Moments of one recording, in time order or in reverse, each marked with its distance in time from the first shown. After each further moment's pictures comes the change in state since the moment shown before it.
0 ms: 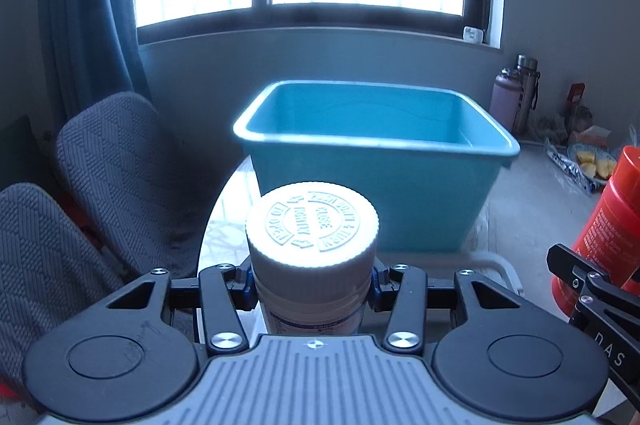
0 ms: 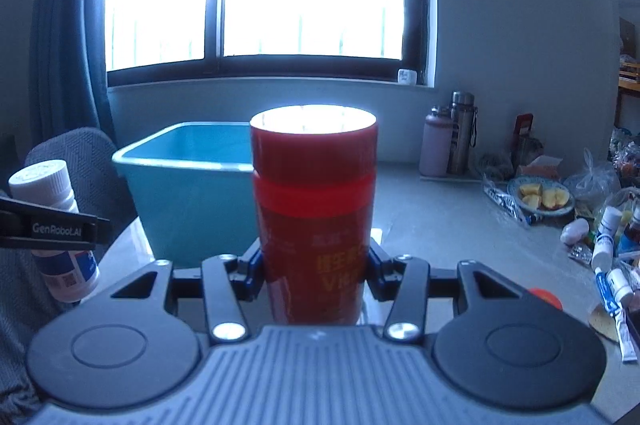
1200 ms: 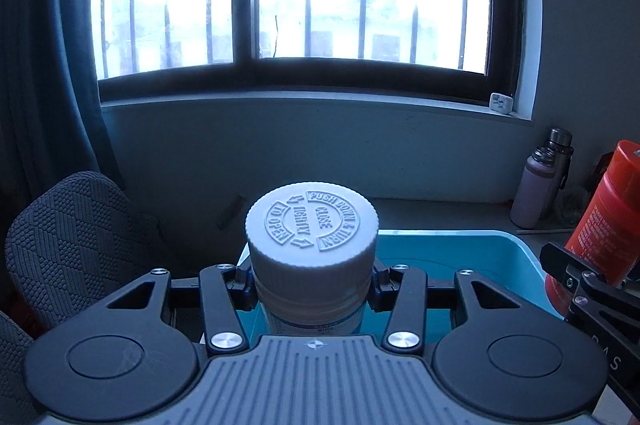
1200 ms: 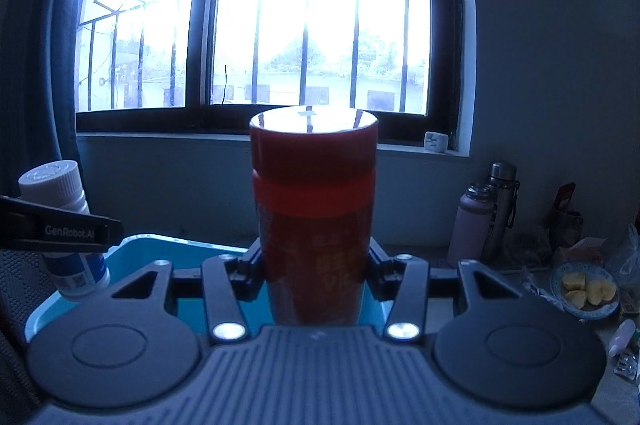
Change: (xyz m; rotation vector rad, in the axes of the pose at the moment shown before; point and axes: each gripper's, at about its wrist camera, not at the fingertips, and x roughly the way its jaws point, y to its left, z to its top) left arm 0.173 -0.003 0.186 -0.002 -0.083 -0.007; right arm 0.180 0.005 0.127 -0.023 -0.082 0.004
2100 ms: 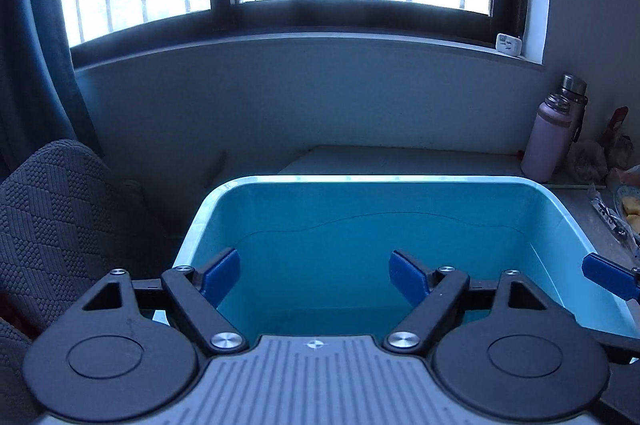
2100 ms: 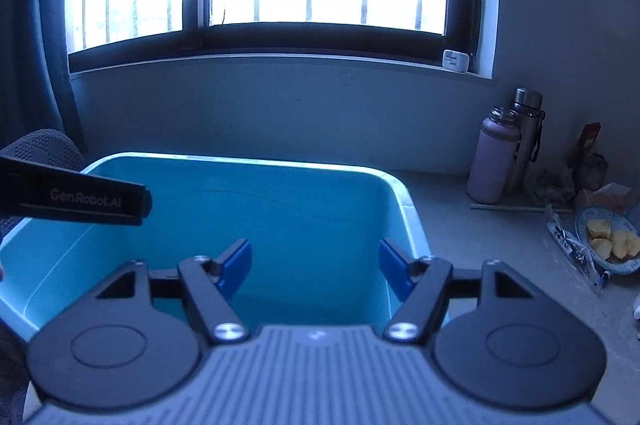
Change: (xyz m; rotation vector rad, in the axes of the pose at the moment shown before) left arm 0.057 -0.011 -0.029 0.036 0.126 -0.013; right arm 0.041 0.002 -0.035 0.006 0.201 0.032
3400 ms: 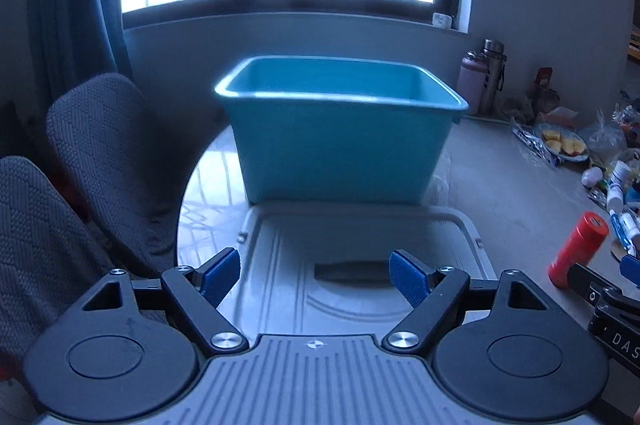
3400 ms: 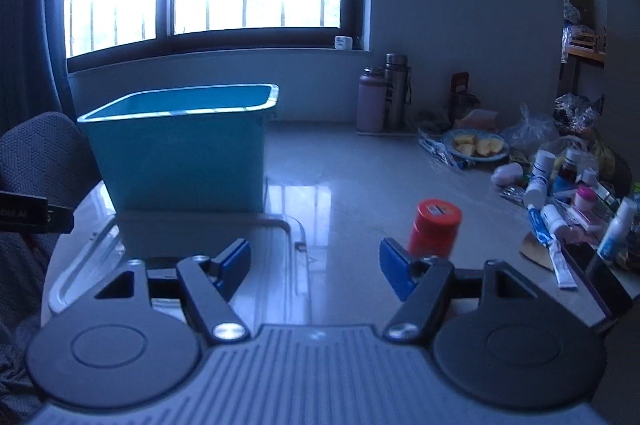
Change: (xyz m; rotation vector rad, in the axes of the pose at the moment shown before) left arm -0.272 -0.026 -0.264 -0.041 0.008 -0.073; right arm -0.272 -0.047 -0.196 0.087 -0.024 -0.162
